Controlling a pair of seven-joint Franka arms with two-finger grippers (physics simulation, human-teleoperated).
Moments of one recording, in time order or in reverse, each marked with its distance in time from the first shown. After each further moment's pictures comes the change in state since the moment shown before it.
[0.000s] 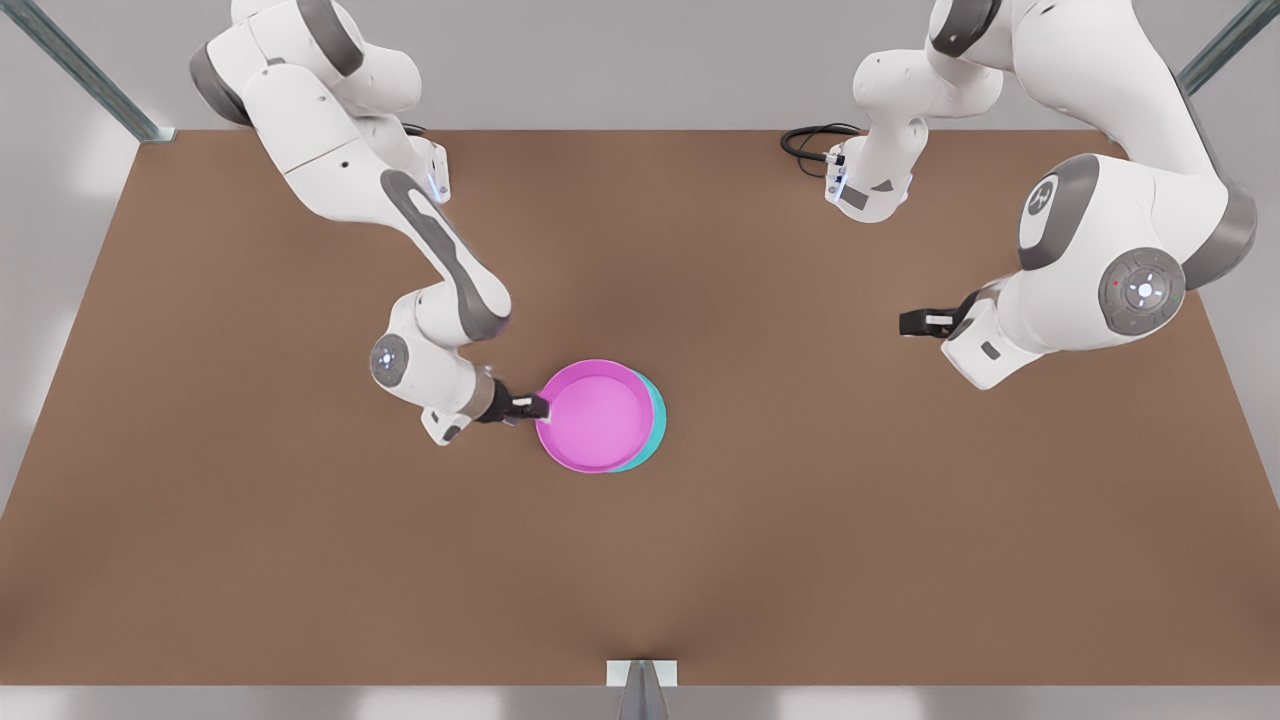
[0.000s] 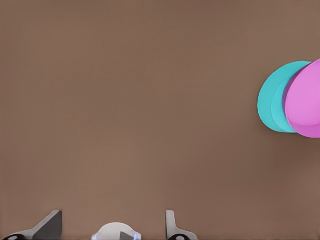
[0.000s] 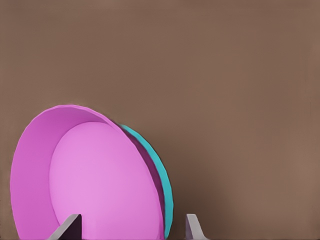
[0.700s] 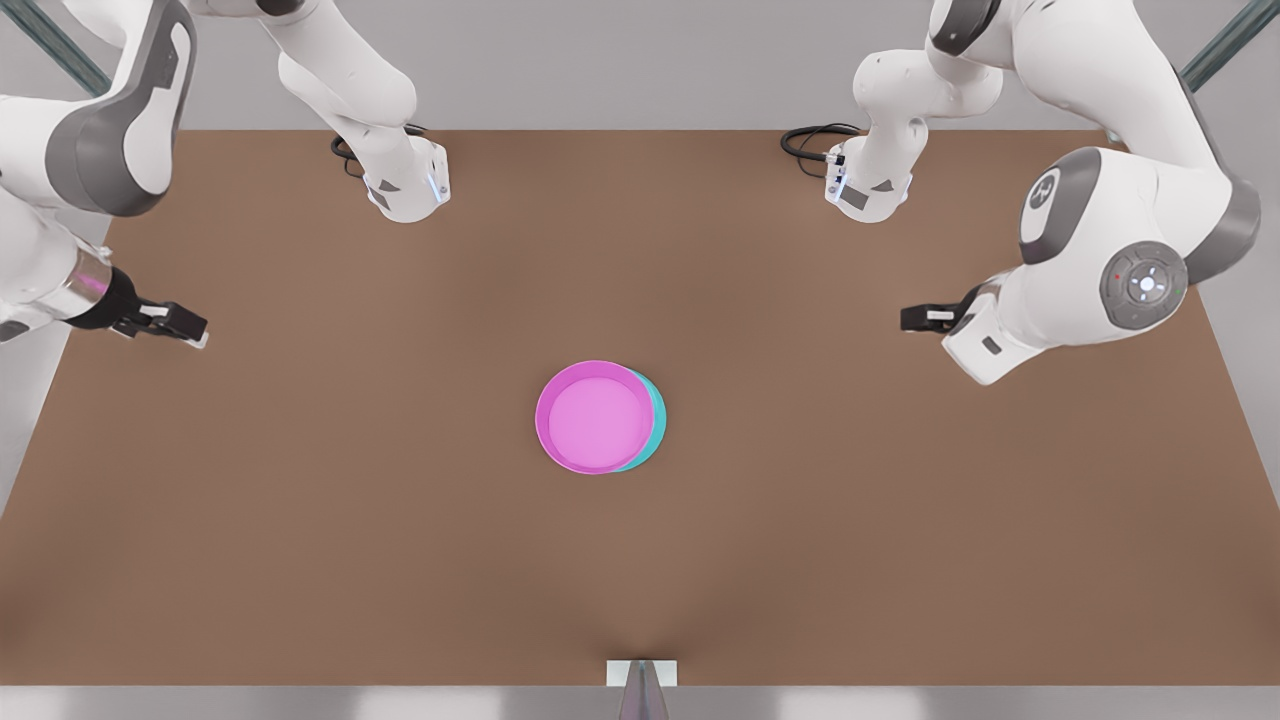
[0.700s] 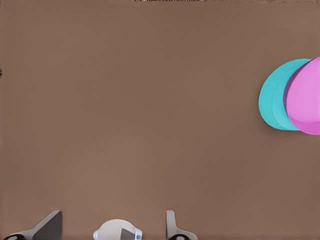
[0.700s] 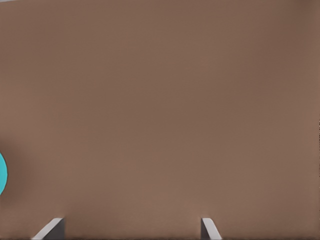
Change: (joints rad) left arm 0.000 -0.008 0.000 0.004 0.004 -0.016 -0.003; right arm -0.462 -0.326 -0.044 0.531 -0.499 -1.045 -0.088
